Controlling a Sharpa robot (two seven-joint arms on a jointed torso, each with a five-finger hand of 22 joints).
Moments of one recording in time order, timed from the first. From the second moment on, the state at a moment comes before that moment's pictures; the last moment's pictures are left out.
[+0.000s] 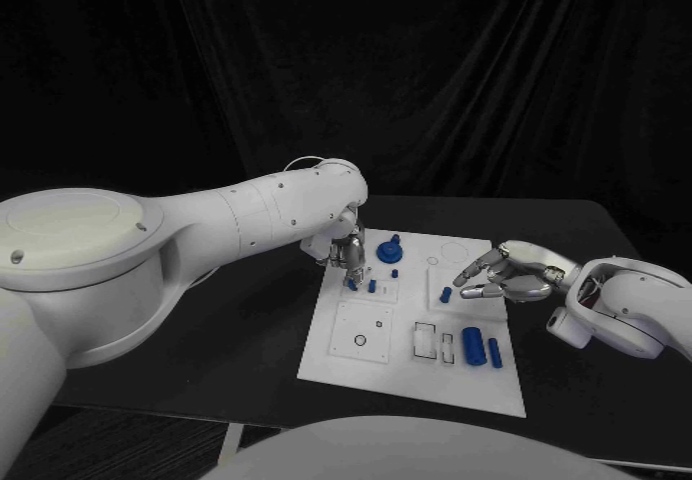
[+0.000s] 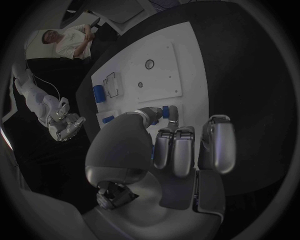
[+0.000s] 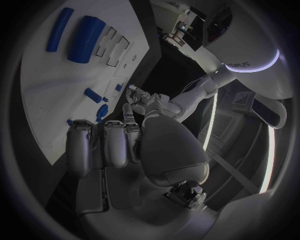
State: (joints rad) left arm 1.30 -0.24 -0.21 0.86 -0.84 0.70 -0.70; left_hand 1.25 -0.04 0.45 0.19 0.48 0.75 0.09 0.60 0.91 1.47 -0.01 1.56 1.31 1.47 -0.07 1.57 1.31 0.05 1.47 0.04 1.33 1.31; right arm 1.15 -0.99 -0.21 1.51 -0.89 -0.04 0.29; right_hand 1.36 0.11 -0.28 0.23 0.12 0.95 0.09 0.14 0.17 1.46 0.00 1.40 1.51 1.47 -0.07 1.39 1.25 0.02 1.46 0.03 1.45 1.31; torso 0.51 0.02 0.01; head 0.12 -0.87
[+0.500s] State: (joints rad) left arm 1.28 -0.22 -0.21 0.83 -0.84 0.65 -0.70; left_hand 1.25 -0.05 0.44 0.17 0.50 0.76 0.08 0.59 0.91 1.47 -0.01 1.56 1.31 1.47 -0.07 1.57 1.31 0.05 1.47 0.04 1.33 1.31; right arm 1.15 -0.99 -0.21 1.51 -0.89 -0.04 0.29; right_hand 1.36 0.11 -0.28 0.23 0.12 0.95 0.09 0.14 0.17 1.46 0.00 1.40 1.51 1.47 -0.07 1.39 1.24 0.02 1.46 0.03 1.45 1.31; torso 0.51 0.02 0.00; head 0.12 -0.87
